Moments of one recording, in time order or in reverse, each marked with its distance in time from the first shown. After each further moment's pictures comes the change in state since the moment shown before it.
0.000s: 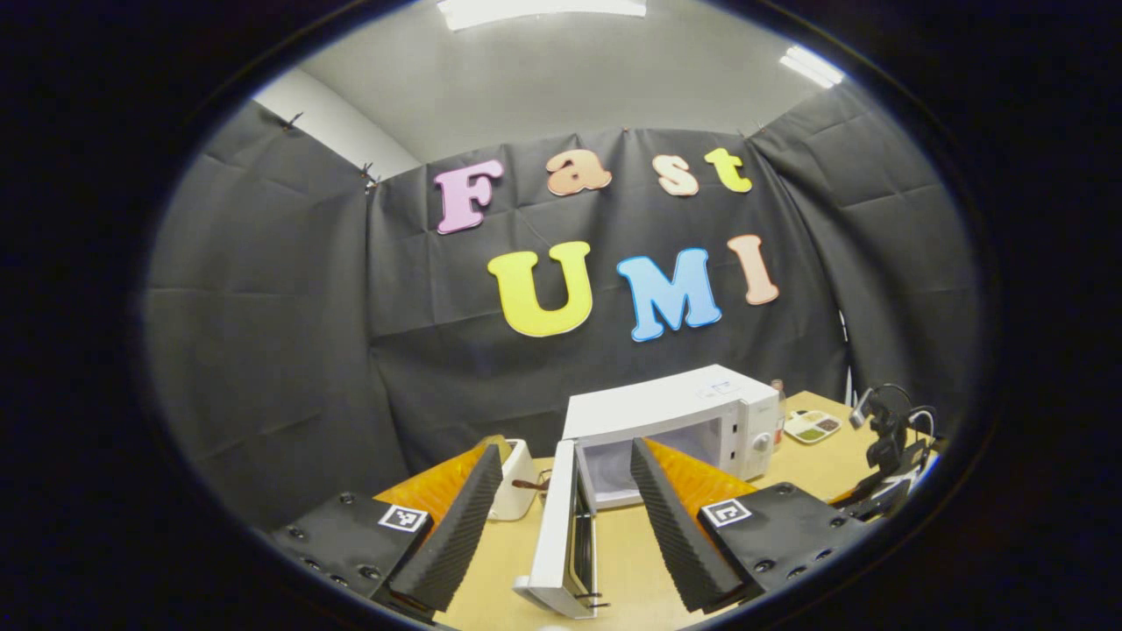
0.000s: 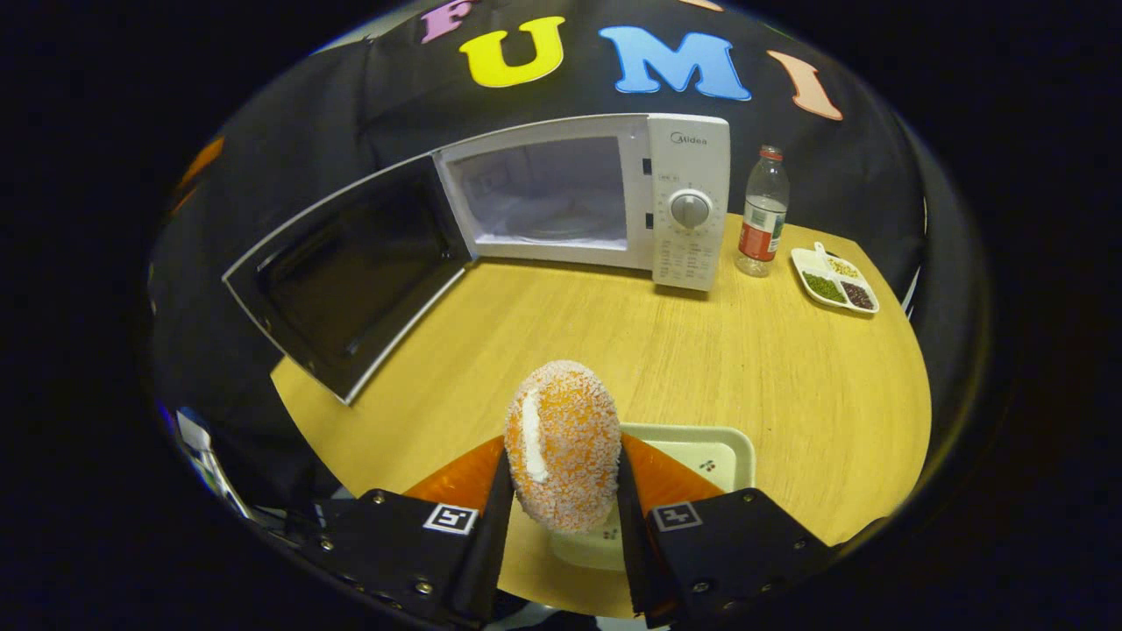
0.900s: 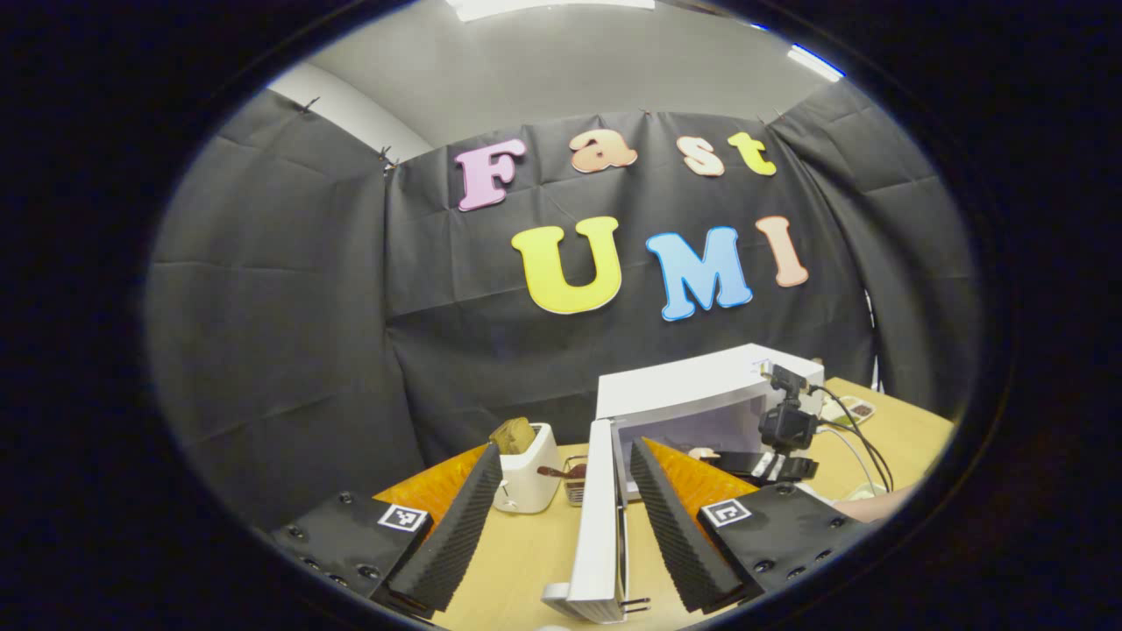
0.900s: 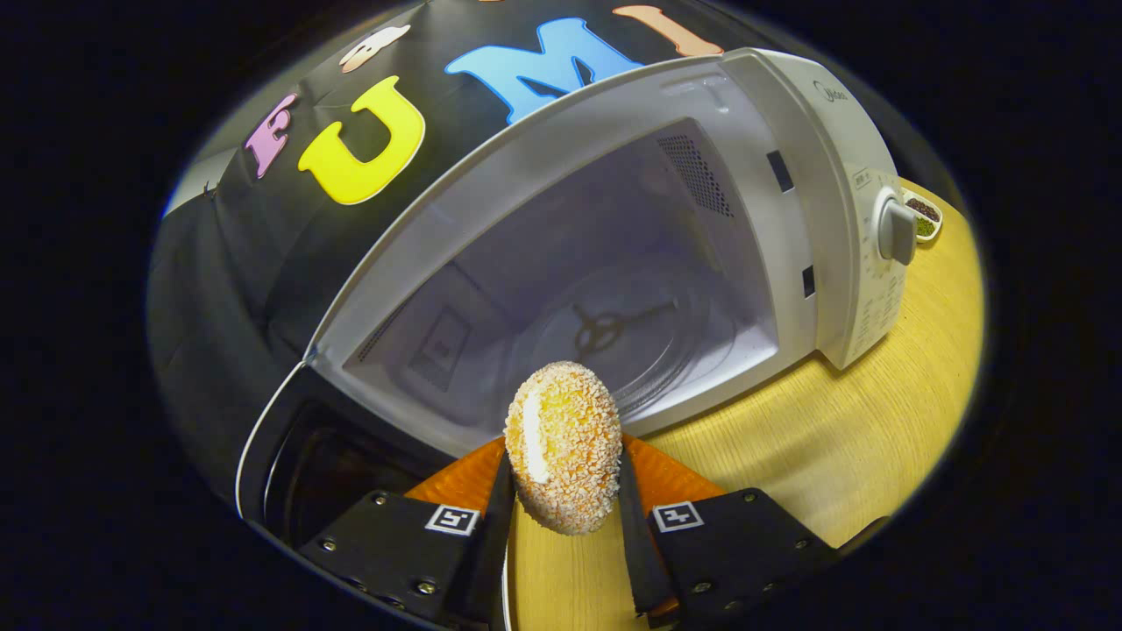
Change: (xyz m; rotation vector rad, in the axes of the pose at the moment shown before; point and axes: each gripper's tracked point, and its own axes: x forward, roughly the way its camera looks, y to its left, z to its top) left arm 0.047 0.036 -0.061 0.024 0.029 0.061; right arm 0.231 0.056 0.194 0.528 -0.345 -0.068
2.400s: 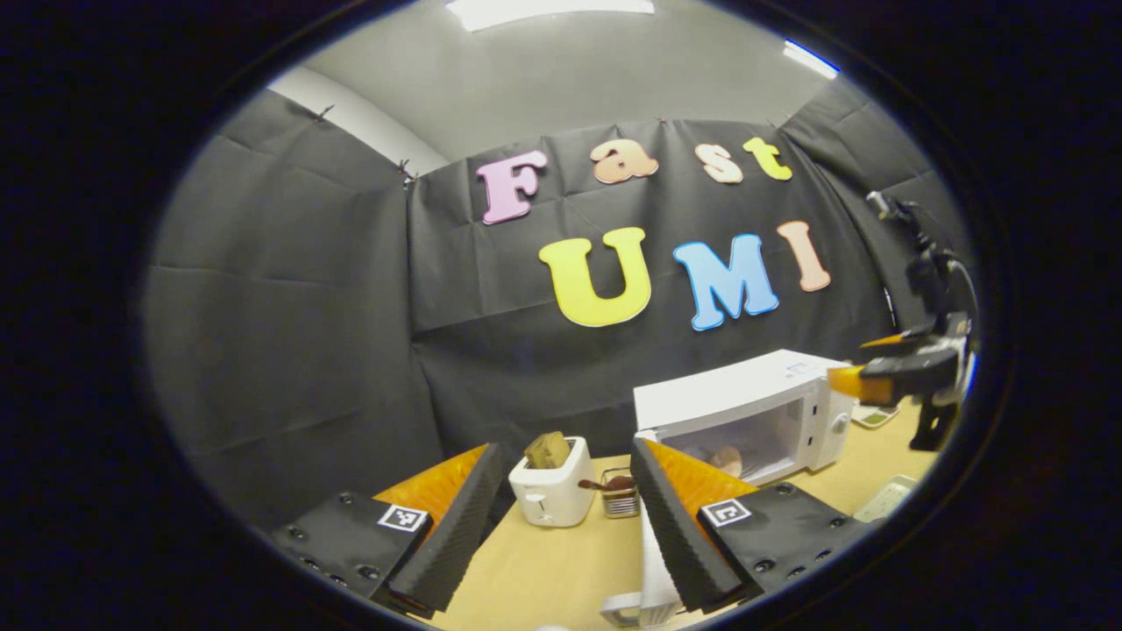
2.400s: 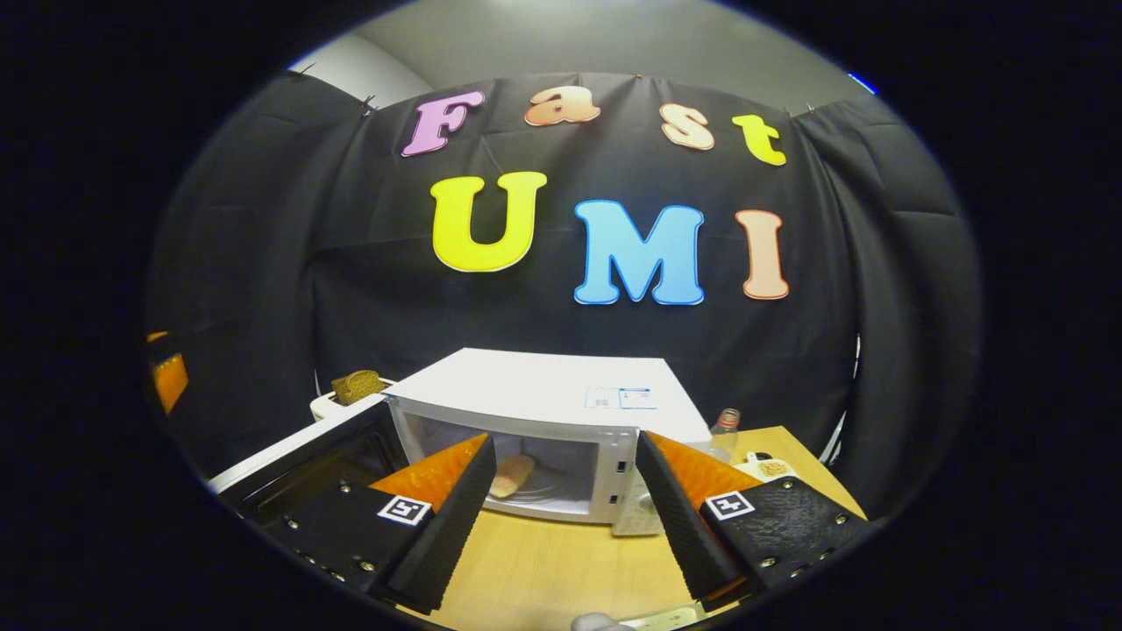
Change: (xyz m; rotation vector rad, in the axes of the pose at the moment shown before) left arm 0.003 0.063 -0.003 0.007 -0.050 0.086; right arm -0.256 0.007 0.152 -0.667 -0.365 -0.073
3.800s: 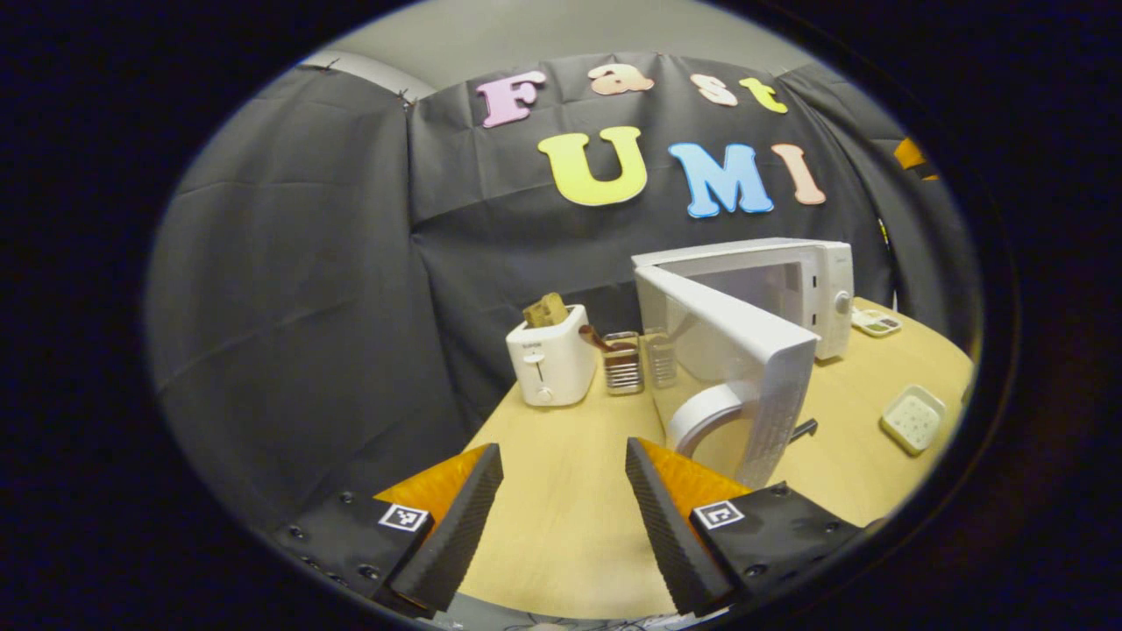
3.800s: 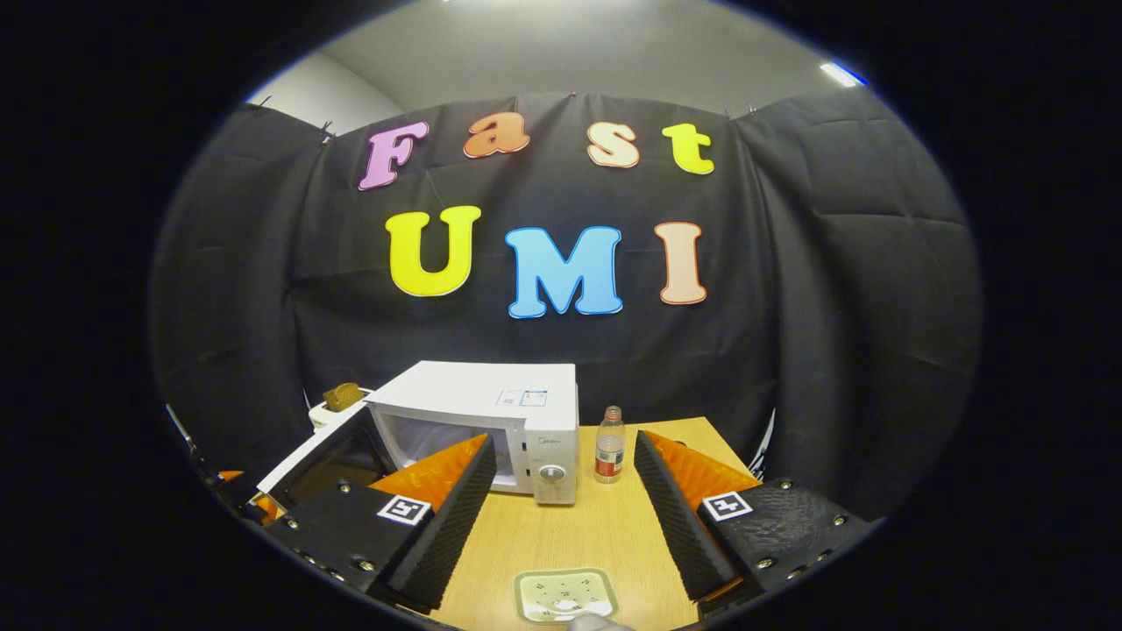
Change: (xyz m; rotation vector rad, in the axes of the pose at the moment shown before) left arm -0.059 -0.030 -0.191 -0.024 0.314 -0.062; right arm -0.130 -0.105 0.041 0.073 0.042 -0.103
